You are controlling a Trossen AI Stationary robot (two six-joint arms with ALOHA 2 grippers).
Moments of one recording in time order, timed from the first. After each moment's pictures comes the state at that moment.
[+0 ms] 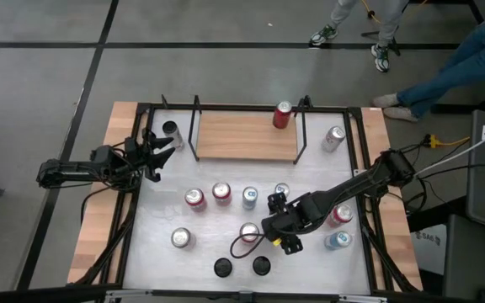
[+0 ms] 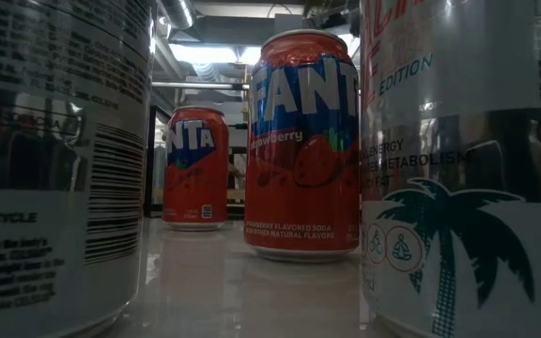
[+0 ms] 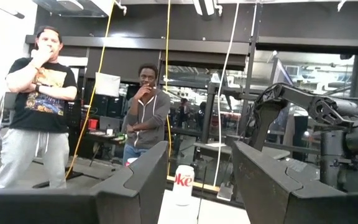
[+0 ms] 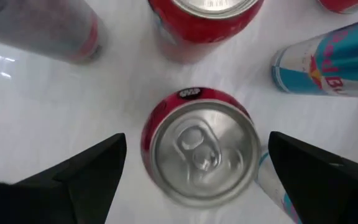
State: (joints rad) left arm 0.03 0.05 0.06 0.37 -0.31 -0.04; right arm 0.46 1.81 1.50 -0.97 0.07 0.12
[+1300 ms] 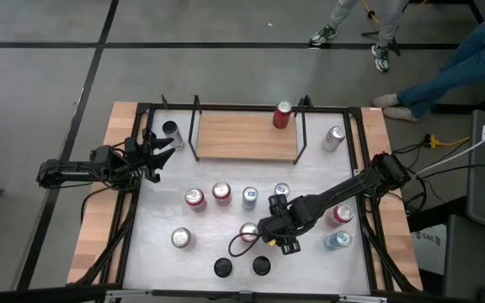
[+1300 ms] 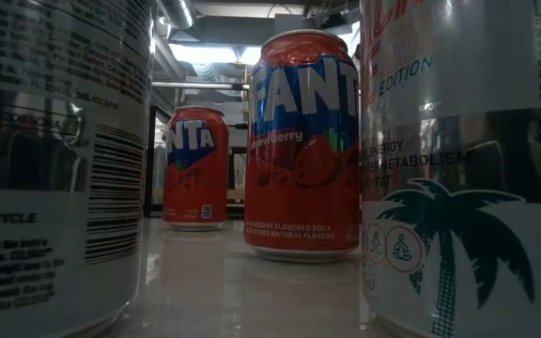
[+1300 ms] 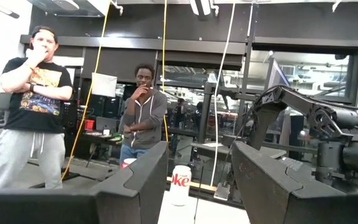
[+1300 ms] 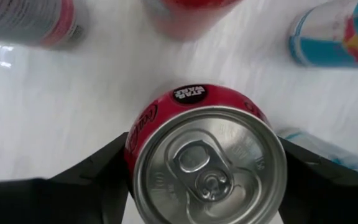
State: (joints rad) left arm 0.03 0.05 0.06 0.37 -0.30 -0.04; right arm 0.46 1.88 1.54 -1.04 0.04 0.19
